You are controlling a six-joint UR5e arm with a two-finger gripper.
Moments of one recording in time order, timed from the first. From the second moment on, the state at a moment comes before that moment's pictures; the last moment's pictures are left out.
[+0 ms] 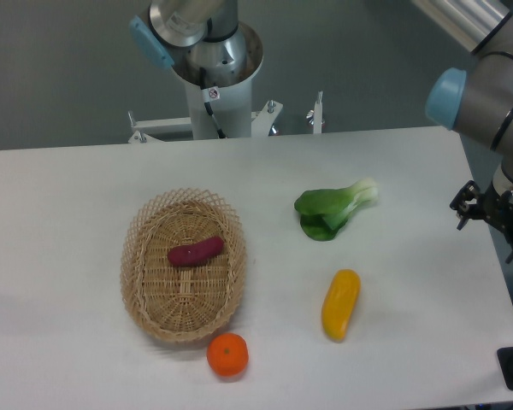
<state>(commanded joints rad) 2.83 -2.19 -1.21 -1.19 1.55 1.66</state>
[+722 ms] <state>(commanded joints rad) 2.78 -2.16 -1.26 -1.19 1.51 1.43</state>
